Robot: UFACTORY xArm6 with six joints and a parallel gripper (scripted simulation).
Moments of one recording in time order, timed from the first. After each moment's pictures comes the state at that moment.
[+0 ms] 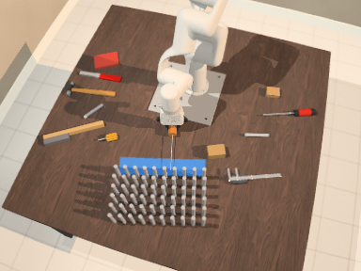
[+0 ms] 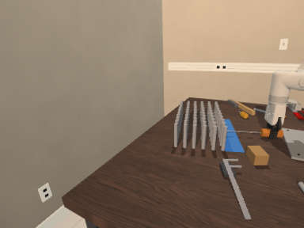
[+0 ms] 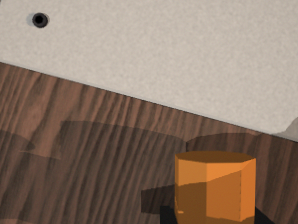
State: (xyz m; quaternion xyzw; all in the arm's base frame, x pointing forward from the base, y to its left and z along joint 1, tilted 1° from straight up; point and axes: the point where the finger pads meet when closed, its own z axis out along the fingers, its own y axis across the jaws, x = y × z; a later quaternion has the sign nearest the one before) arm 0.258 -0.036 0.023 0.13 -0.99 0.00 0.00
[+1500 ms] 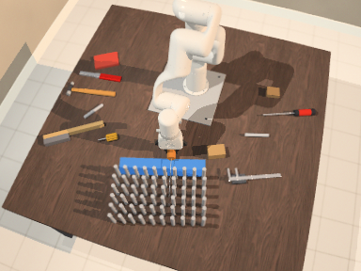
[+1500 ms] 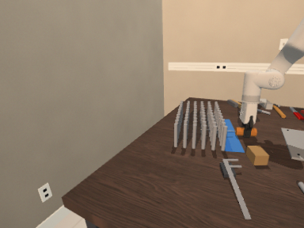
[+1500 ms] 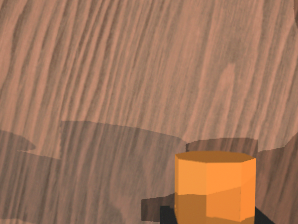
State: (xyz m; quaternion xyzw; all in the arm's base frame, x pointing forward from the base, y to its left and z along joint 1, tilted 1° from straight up) arm 0.370 -0.007 0.024 0.13 -0.99 0.00 0.00
